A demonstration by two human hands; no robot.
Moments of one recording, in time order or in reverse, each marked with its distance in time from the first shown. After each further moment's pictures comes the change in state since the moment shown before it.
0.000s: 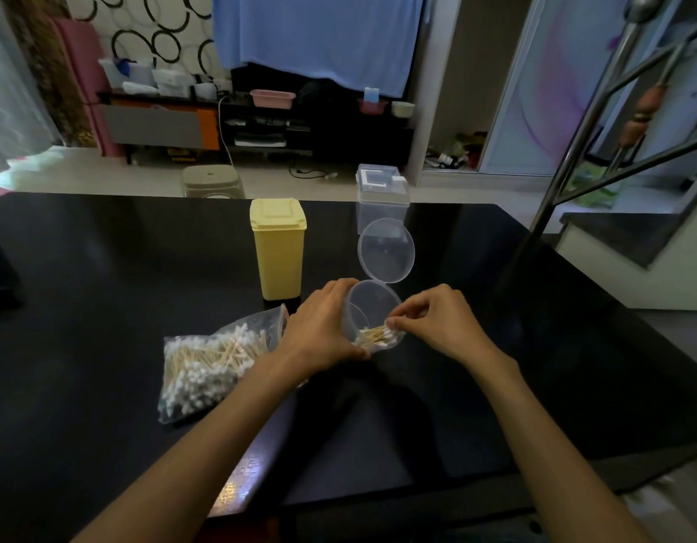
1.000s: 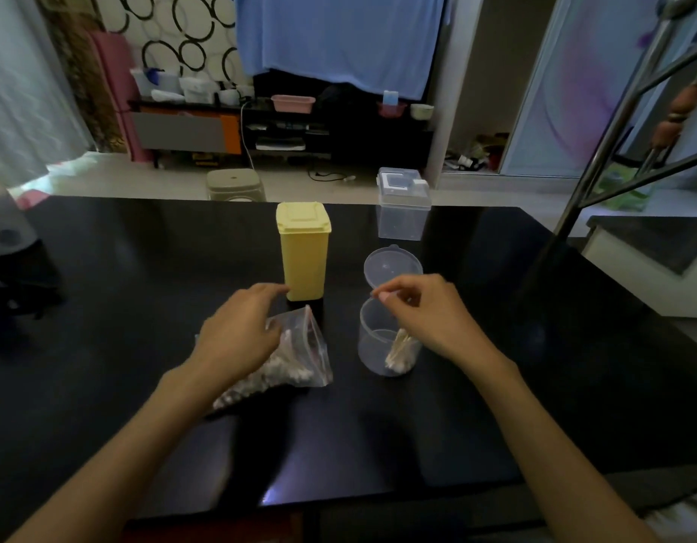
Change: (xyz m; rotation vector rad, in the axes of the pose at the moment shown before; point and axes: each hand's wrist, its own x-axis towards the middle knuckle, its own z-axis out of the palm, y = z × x) left_hand -0.053 -0.050 -0.075 0.213 0.098 -0.218; right_hand -0.007 -0.055 0.010 0.183 0.008 -0.072
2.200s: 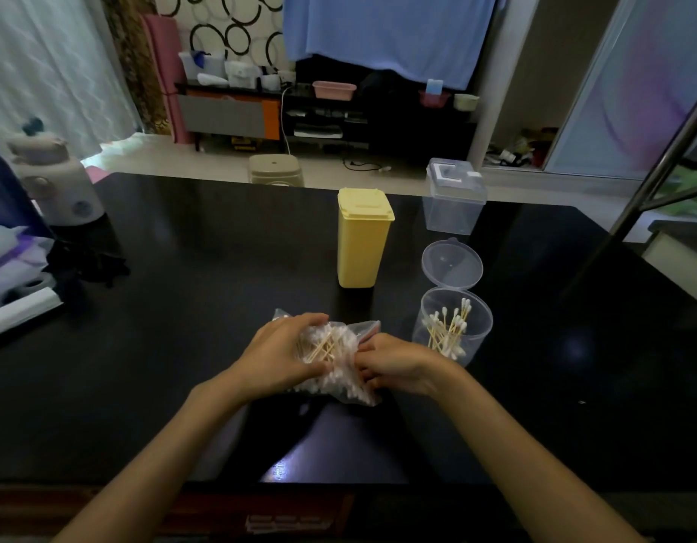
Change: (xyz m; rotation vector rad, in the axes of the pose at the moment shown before) left_hand -0.027 -0.064 0.022 -0.223 -0.239 0.037; right_hand -0.006 -0.030 0.115 0.385 -0.704 0.386
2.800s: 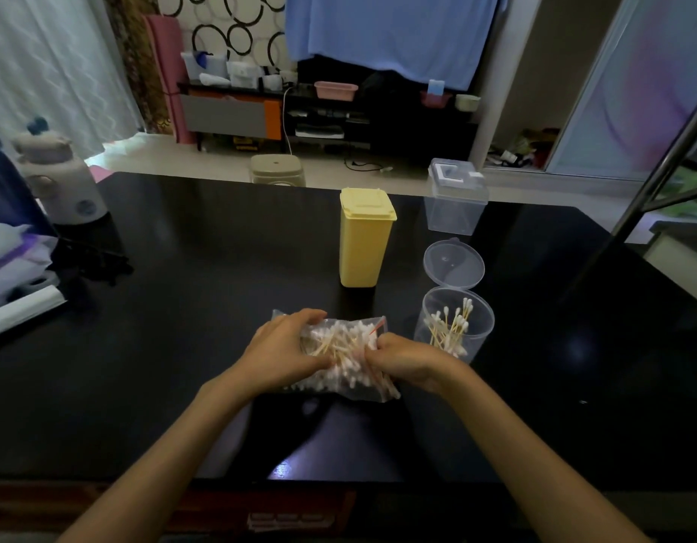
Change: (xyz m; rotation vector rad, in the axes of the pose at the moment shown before) left_hand 0.002 0.007 0.000 0.005 0.012 -0.104; right_hand -0.010 -0.002 -0.009 -0.241 0.070 -0.014
